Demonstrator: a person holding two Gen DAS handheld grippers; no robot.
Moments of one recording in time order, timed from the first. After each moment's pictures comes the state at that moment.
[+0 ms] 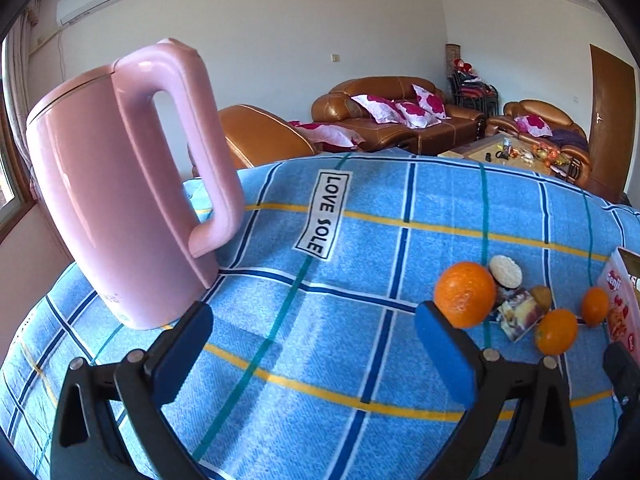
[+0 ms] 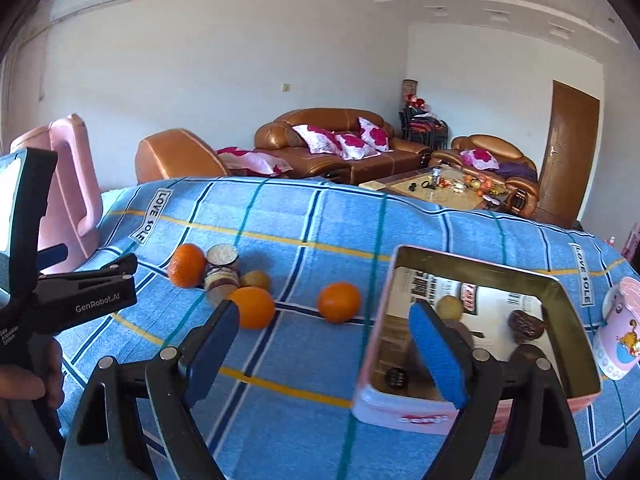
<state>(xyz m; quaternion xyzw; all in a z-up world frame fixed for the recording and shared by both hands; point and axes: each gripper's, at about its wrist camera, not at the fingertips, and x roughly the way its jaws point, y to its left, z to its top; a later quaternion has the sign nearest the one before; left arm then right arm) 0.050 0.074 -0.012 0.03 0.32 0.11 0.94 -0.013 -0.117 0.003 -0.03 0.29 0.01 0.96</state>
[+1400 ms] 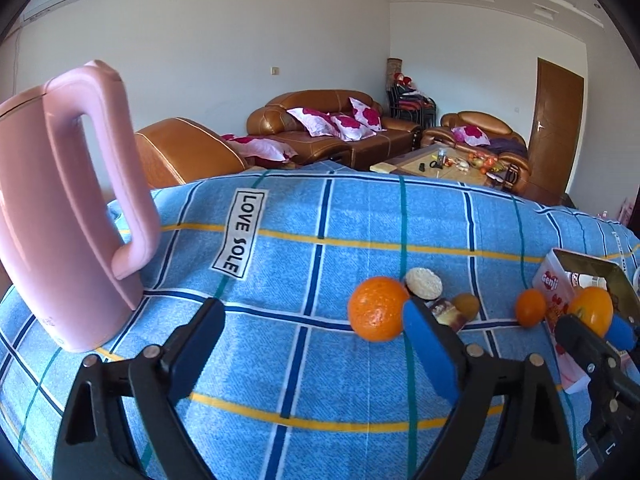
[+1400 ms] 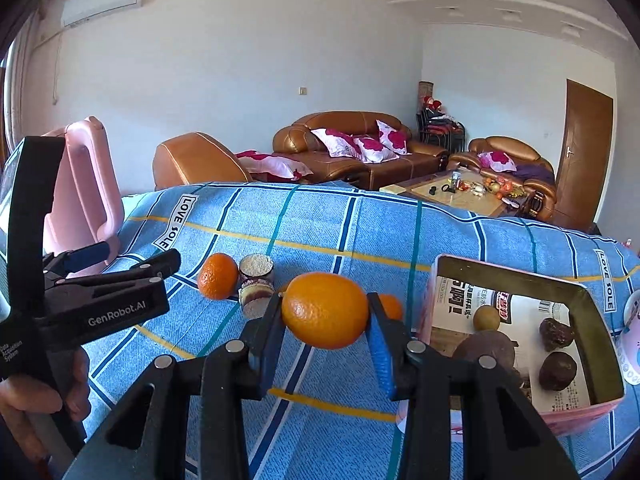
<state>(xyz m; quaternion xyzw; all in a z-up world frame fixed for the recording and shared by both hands) 0.060 0.049 -0.007 0.01 0.31 -0.03 0.95 -0.007 -0.110 0.009 -0.01 0.26 0.03 0.96</state>
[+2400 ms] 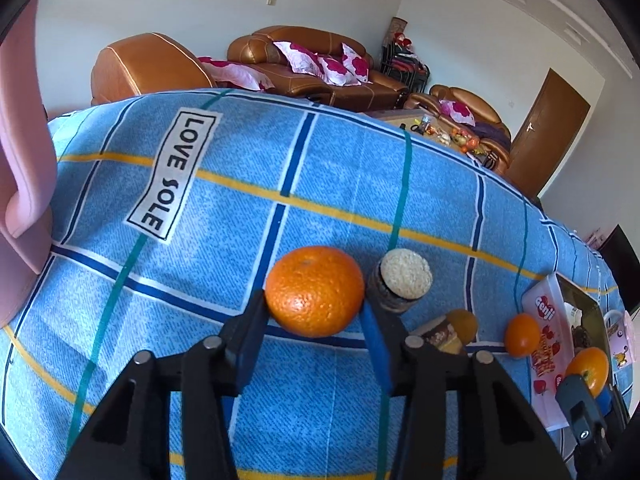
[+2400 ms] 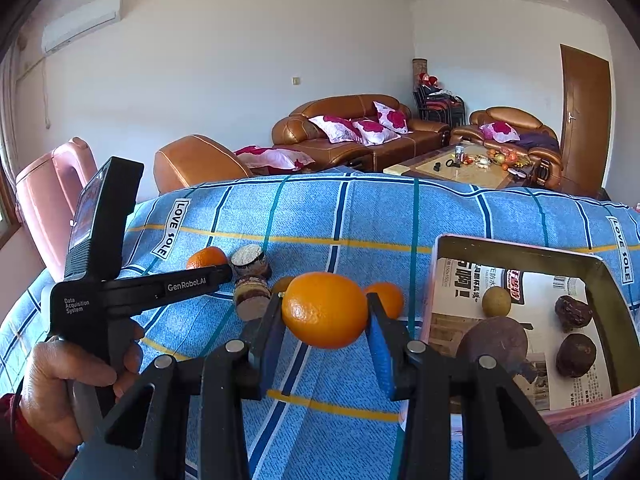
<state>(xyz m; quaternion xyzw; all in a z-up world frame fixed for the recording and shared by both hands) 0.107 0.055 -0.036 -0.10 0.41 -0.08 0.90 0.003 -0.136 -0.001 0.04 0.29 0.04 0.96</state>
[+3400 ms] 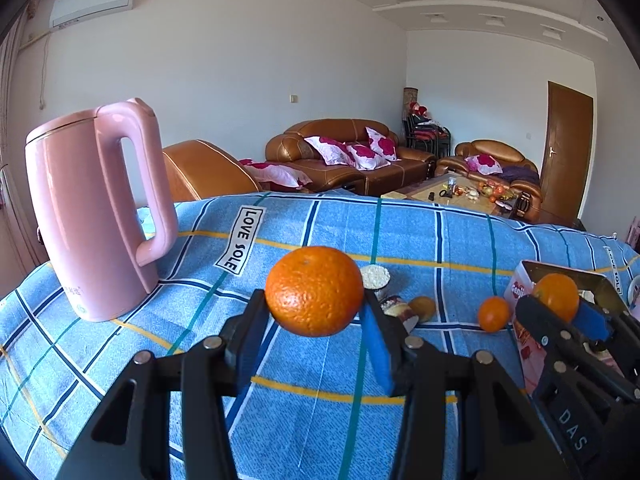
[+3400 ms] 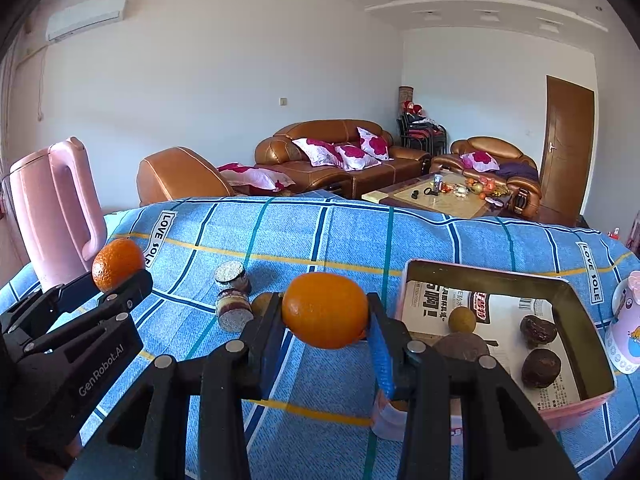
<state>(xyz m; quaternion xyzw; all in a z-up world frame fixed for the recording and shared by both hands) -0.003 0.020 0.005 0.00 0.24 0.01 0.97 -0.014 -0.132 0.007 0.00 0.24 0.00 0.97</state>
